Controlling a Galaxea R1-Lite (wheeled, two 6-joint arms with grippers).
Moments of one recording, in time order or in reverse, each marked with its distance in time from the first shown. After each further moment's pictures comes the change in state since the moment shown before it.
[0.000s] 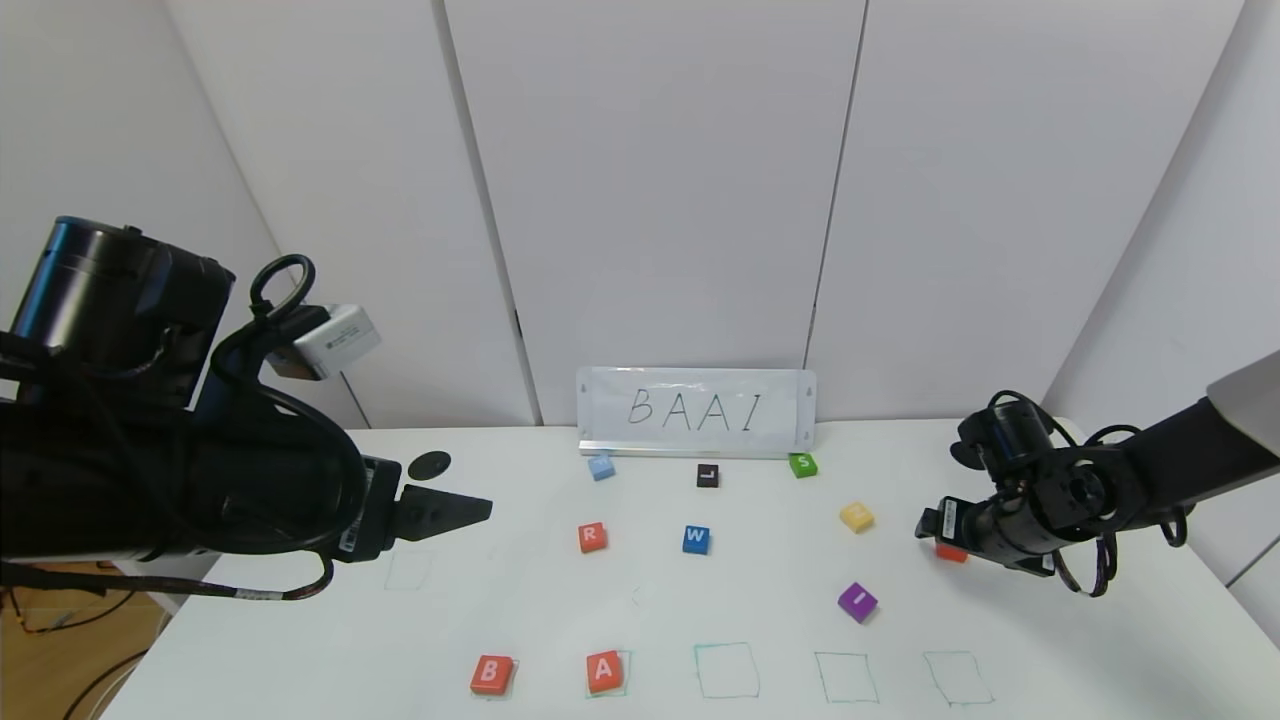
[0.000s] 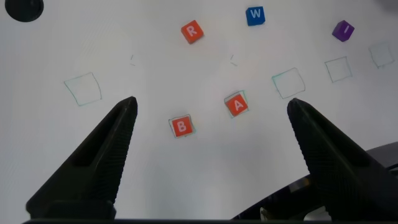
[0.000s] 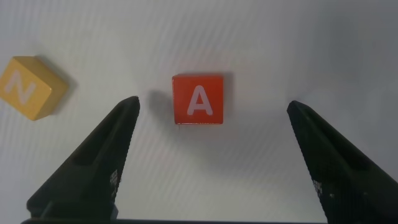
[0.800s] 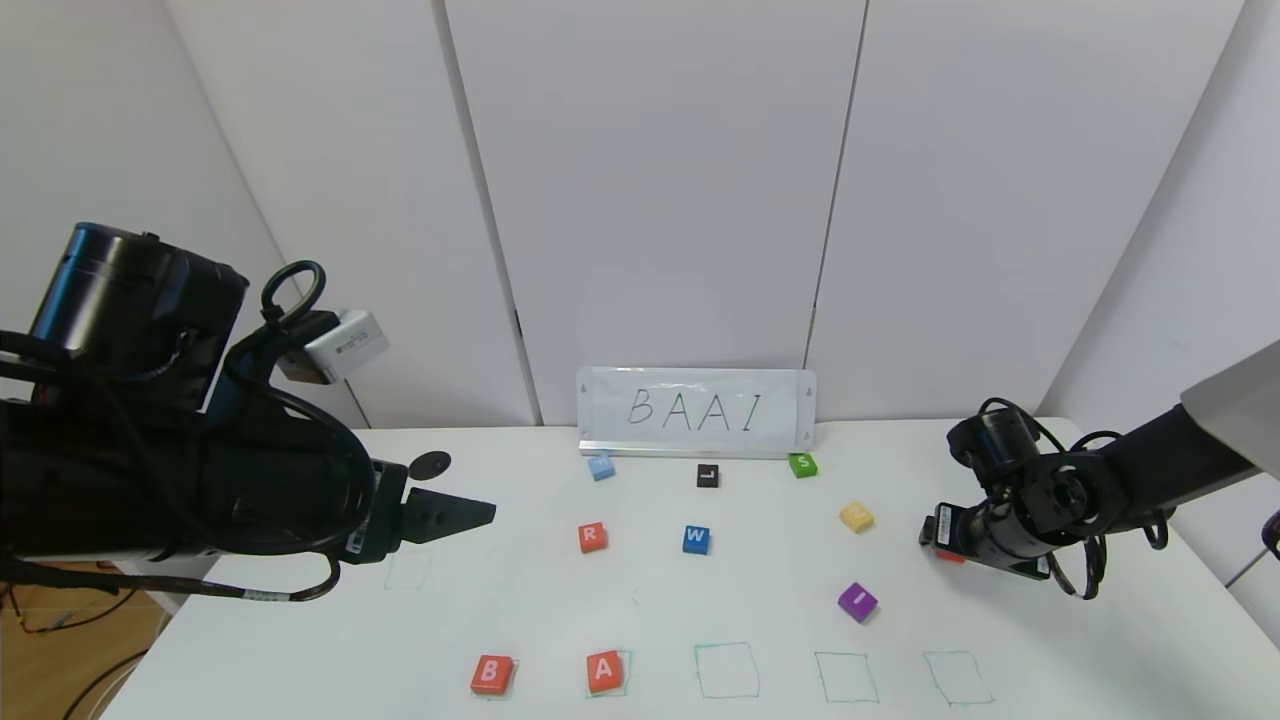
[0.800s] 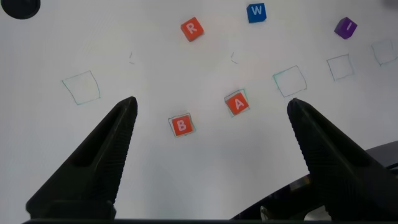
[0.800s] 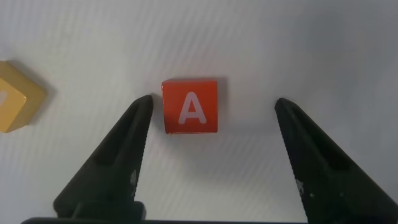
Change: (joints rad) left arm -0.002 0.013 0.000 0.000 0.000 0.001; right arm 0.010 0.039 -0.015 0.000 -0.037 -0.004
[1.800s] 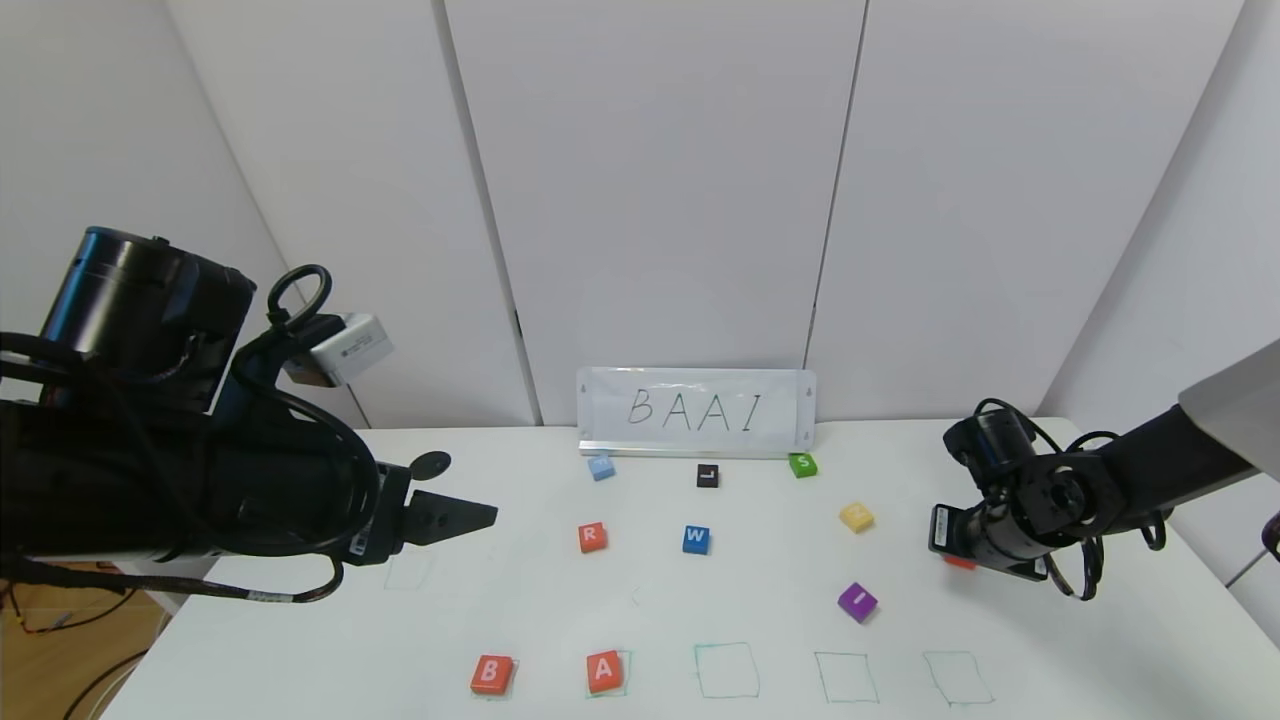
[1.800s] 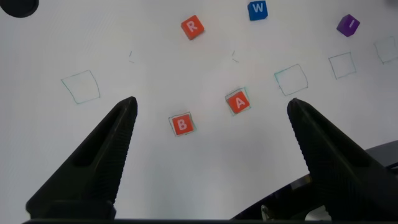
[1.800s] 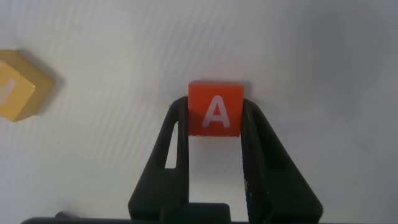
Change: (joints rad) left arm 0.000 0.008 0.002 0.000 0.000 0.004; right arm 0.013 -0.010 0.005 0.006 -0.008 0.000
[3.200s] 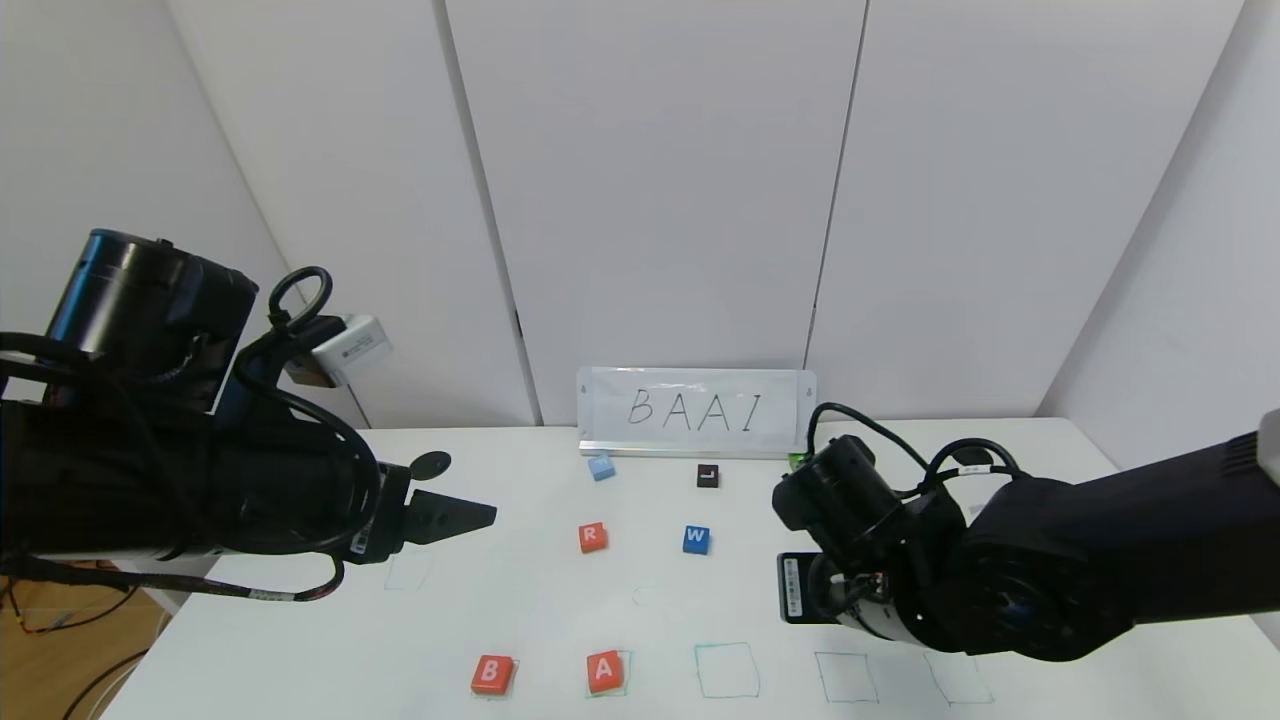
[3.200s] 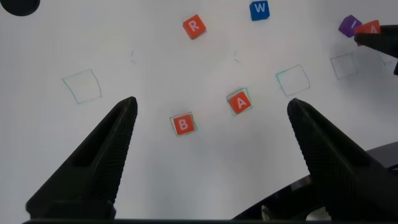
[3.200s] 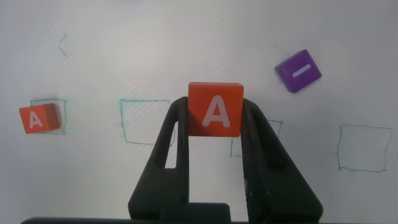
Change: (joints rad) left arm 0.009 0.004 0.001 -0.002 -0.002 0.001; right arm 0.588 -0.213 0.023 0.116 -0.125 0.141
